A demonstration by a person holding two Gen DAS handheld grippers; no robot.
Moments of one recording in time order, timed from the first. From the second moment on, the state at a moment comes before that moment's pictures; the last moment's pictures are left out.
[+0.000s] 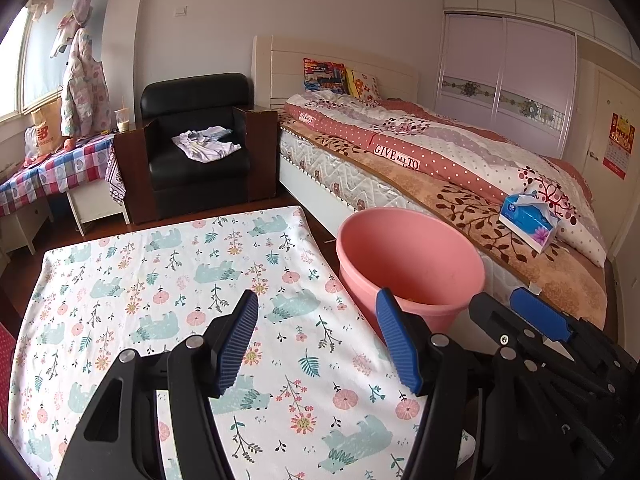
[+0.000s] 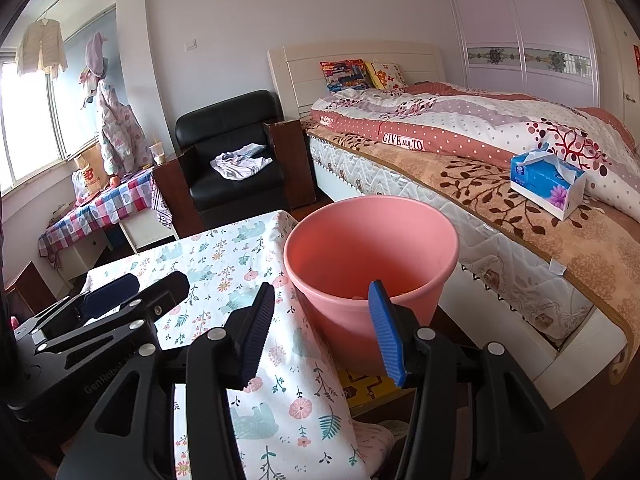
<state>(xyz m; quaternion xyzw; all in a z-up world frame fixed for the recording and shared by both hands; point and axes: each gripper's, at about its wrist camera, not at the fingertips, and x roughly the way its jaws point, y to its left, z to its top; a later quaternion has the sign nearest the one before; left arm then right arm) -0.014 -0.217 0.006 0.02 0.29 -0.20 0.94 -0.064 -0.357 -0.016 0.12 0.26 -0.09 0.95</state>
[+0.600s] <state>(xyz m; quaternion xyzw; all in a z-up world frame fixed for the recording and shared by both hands) -0.015 -0.211 -0.002 0.02 0.30 -0.20 0.93 -0.064 -0.355 -0.016 0.12 0.26 -0.09 0.95</state>
